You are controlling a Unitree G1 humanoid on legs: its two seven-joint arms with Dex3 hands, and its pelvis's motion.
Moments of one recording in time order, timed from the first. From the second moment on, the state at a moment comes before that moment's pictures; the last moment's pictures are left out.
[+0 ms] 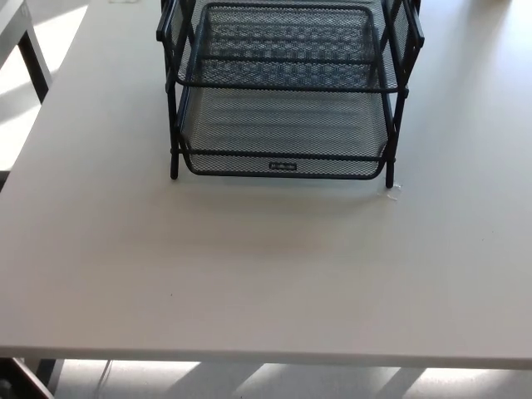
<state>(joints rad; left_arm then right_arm) 0.31 0.71 0.15 0.26 0.23 -0.19 -0.09 0.10 -0.62 0.05 0.98 -0.32 -0.03 -0.20</state>
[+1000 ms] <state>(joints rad) 0.40 0.87 0.19 0.01 0.27 -0.32 -0.16 0.15 -0.96 -0.23 0.73 -0.33 -0.03 -0.35</state>
